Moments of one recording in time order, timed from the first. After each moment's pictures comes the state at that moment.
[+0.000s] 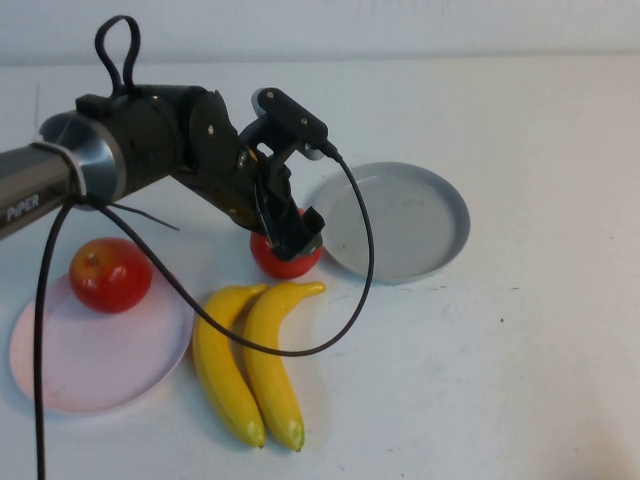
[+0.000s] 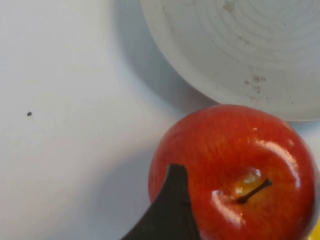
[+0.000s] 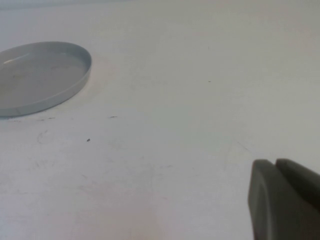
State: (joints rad) right arm 0.06 -0.01 0.02 0.02 0.35 0.08; left arm -0.49 1.91 -1.46 -0.20 0.66 0.56
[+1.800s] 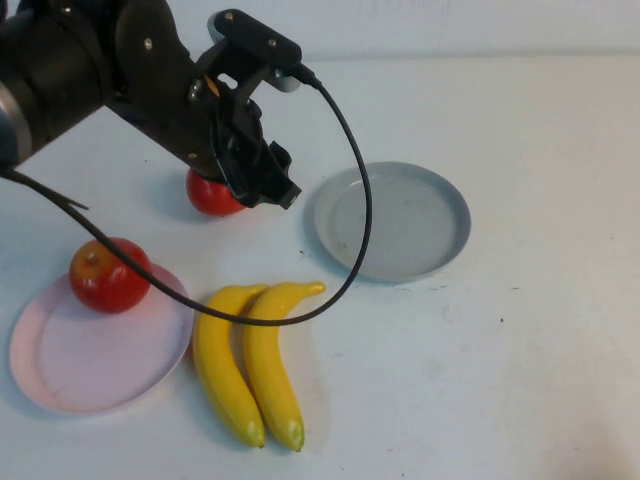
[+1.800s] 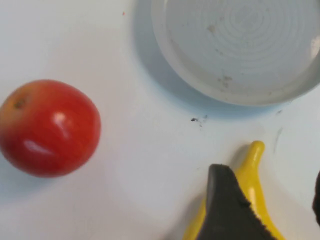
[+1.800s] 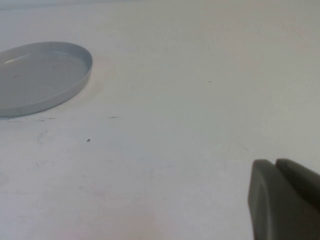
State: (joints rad) right arm 0.06 -0.01 0.02 0.02 0.35 0.08; left arm -0.49 1.72 -1.54 -0.13 0.90 0.42
